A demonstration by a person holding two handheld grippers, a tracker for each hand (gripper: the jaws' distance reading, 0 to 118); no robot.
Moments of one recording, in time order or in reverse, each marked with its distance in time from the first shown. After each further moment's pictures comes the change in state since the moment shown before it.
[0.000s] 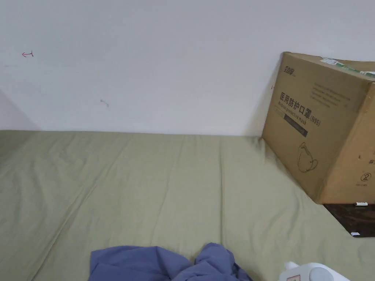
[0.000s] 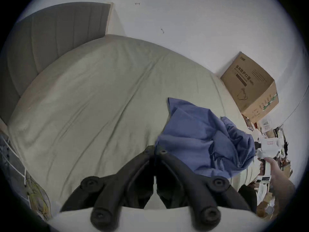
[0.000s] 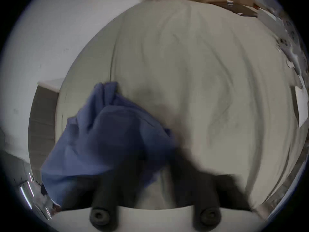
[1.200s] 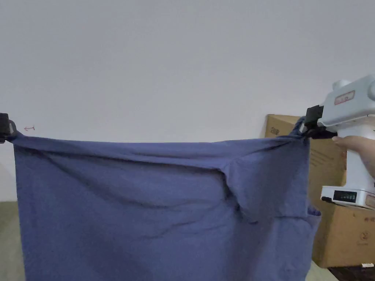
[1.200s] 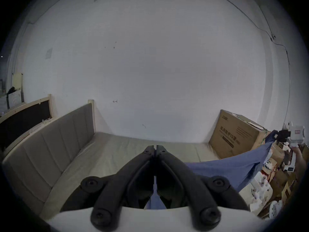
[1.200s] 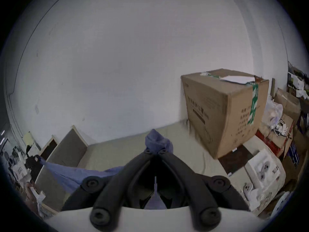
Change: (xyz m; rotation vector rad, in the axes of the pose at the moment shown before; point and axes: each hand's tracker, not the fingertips) left arm 0.127 0.345 0.148 0.607 -0.044 -0.196; right arm -0.175 0.200 0.399 0.840 0.073 0.236
